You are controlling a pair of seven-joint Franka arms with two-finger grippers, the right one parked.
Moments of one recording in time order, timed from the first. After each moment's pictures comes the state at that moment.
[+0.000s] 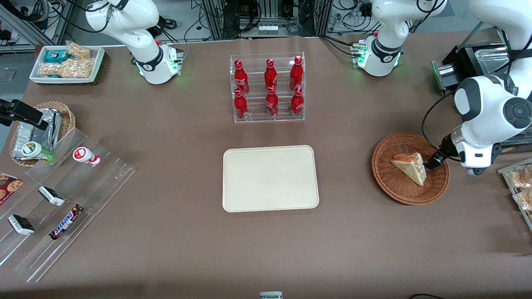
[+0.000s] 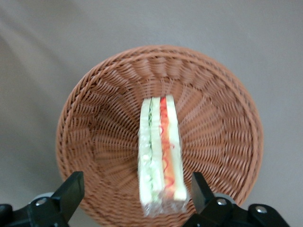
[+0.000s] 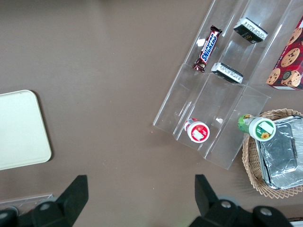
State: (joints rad) arm 0.07 0.13 0.03 -2.19 -0.02 2.30 -0.75
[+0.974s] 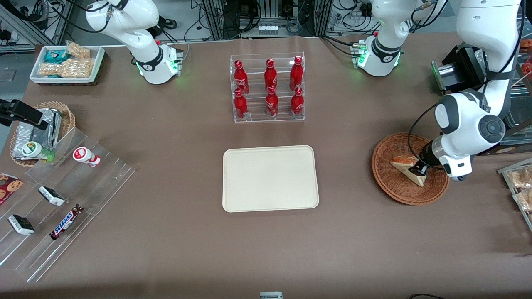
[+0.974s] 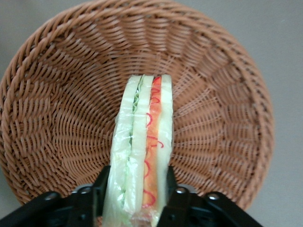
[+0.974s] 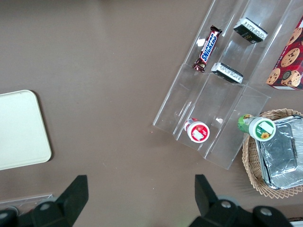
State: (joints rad) arm 0.03 0.25 0.02 -2.17 -0.10 2.35 -0.88
